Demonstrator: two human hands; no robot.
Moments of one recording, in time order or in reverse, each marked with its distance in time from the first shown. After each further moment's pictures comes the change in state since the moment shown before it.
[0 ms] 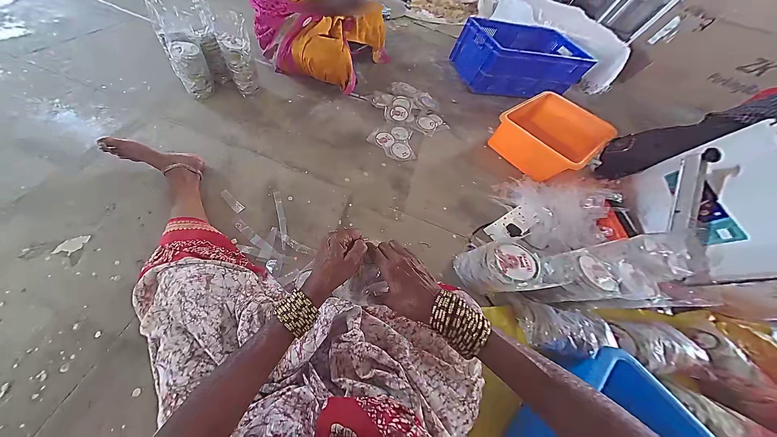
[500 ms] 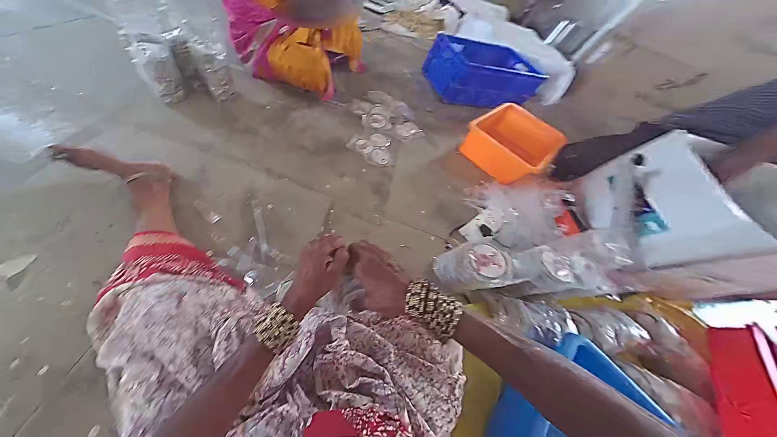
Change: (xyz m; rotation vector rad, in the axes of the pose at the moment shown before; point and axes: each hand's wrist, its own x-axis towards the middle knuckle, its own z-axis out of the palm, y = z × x) left_hand -0.009 0.013 -0.004 0.153 0.040 0.107; right_hand 0.012 -0.009 -0.013 -0.062 -0.107 -0.102
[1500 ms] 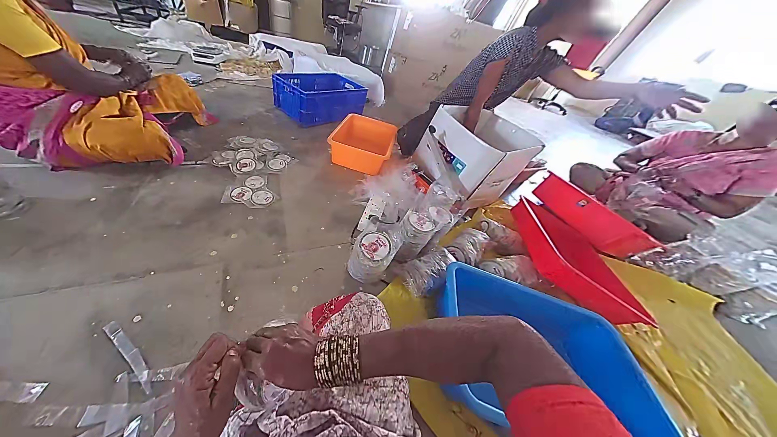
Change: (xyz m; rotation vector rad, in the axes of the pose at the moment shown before) left_hand -0.031 -0.015 0.015 -0.014 0.036 0.230; right_hand -0.024 0.001 0.054 0.169 0.320 -0.114
